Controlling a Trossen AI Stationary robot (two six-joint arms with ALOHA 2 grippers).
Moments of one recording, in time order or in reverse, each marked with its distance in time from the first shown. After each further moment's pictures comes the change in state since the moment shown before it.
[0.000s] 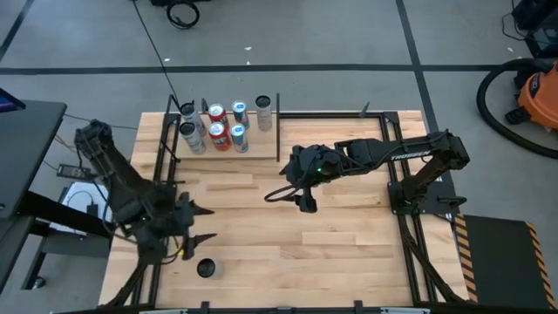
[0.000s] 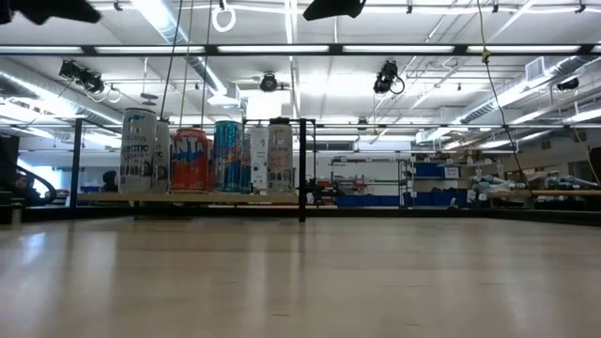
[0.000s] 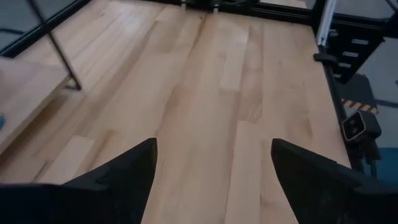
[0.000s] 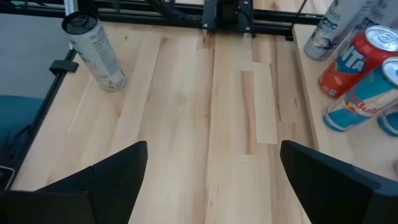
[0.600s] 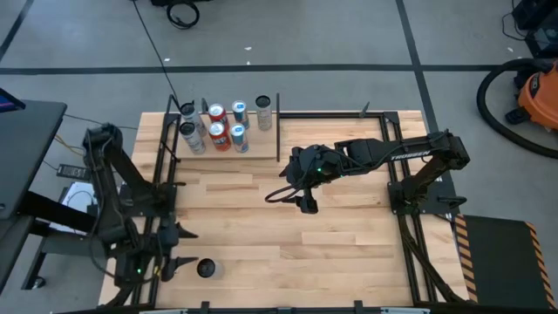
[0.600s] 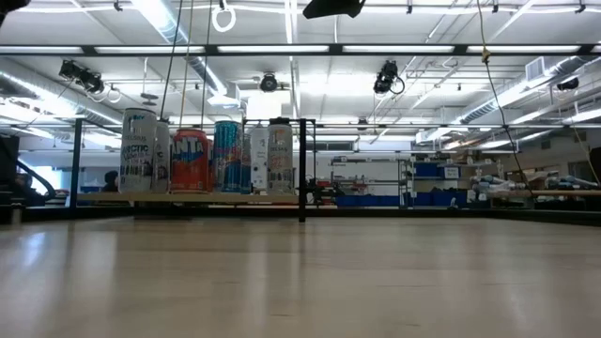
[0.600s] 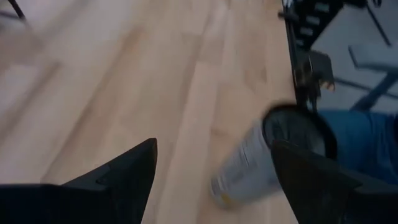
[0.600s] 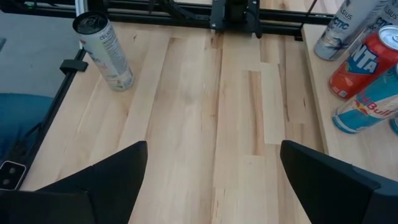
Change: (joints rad) left arm -0.323 0.128 0.000 -0.141 -0.012 -0.471; right arm 0.000 0.000 0.000 0.000 -0.031 0.000
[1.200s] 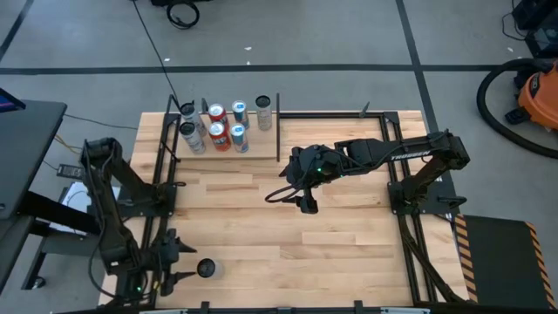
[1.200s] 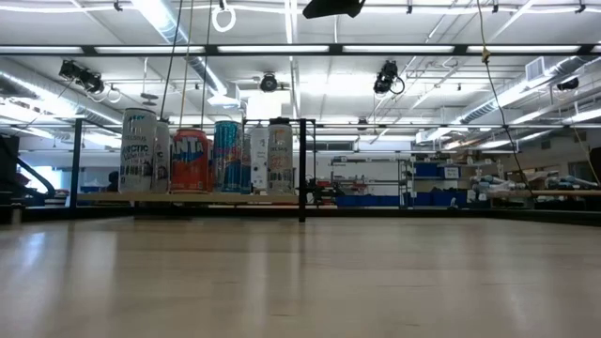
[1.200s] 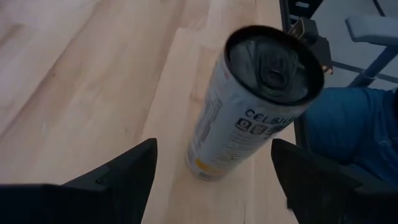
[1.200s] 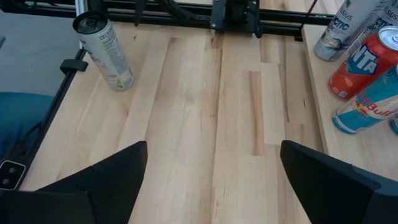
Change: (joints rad) left arm -0.080 0.187 0.000 0.106 0.026 -0.097; right arm 0.000 0.000 0.000 0.000 -0.001 -0.003
